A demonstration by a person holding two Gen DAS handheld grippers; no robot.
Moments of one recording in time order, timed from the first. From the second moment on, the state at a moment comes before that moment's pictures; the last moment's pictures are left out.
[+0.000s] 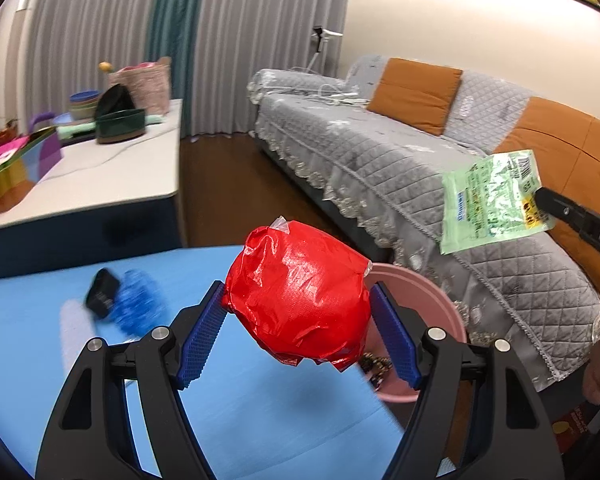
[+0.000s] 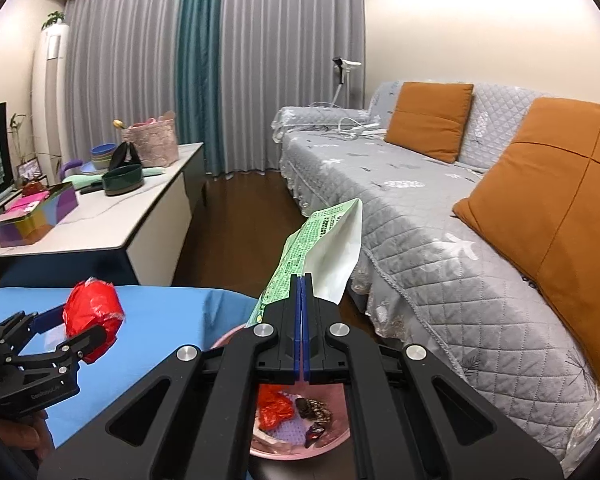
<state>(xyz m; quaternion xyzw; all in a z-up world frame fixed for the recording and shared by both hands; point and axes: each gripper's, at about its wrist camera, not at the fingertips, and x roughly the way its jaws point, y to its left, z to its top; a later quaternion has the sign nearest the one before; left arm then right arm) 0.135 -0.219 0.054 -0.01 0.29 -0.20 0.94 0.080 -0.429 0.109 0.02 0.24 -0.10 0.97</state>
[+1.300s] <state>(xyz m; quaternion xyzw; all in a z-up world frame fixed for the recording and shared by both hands) 0.162 -0.263 0.032 0.01 0.31 -0.25 0.92 0.116 -0.437 0.077 0.03 0.27 -0.12 0.95</state>
